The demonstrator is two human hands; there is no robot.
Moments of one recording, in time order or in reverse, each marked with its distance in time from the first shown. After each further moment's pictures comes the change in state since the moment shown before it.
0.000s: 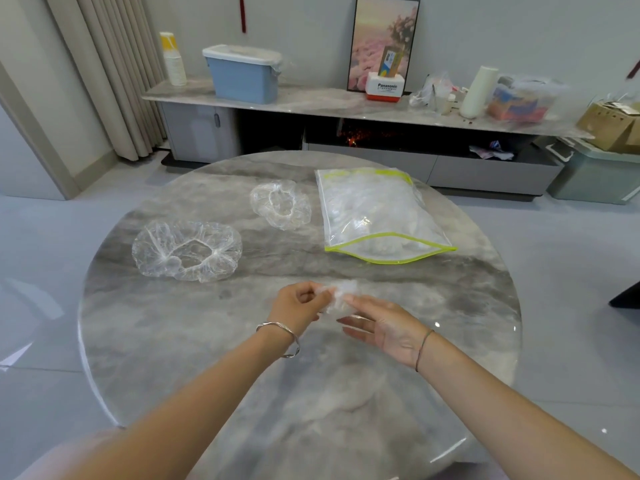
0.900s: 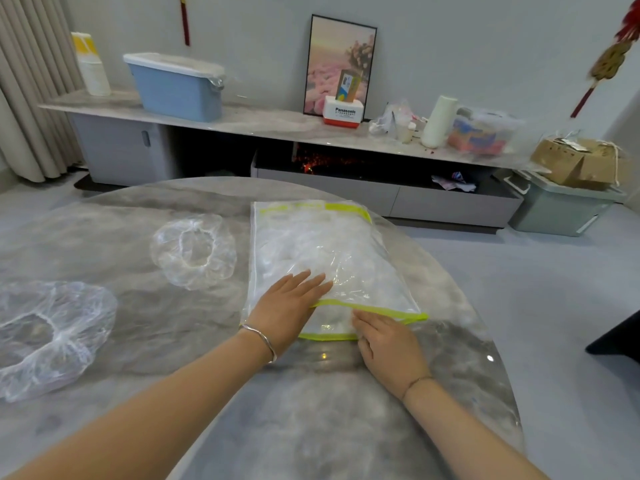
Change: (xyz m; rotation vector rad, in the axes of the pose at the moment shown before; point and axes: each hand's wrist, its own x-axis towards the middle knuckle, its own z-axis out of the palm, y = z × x) left_hand 0.214 -0.015 0.085 1.226 -0.090 0.917; right_hand 0.156 -0.046 -0.170 -1.727 0.401 -1.042
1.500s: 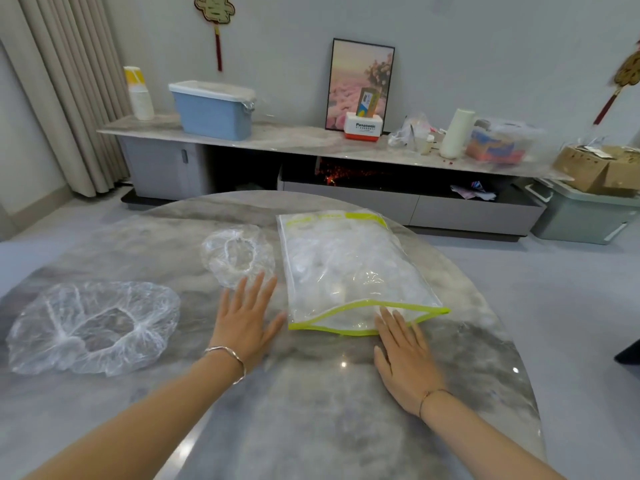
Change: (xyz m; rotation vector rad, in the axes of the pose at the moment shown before) left_hand -0.091 -0.039 -0.039 0.007 -0.101 -0.539; right_hand -0.019 -0.035 -0.008 -0.108 -0.279 0.290
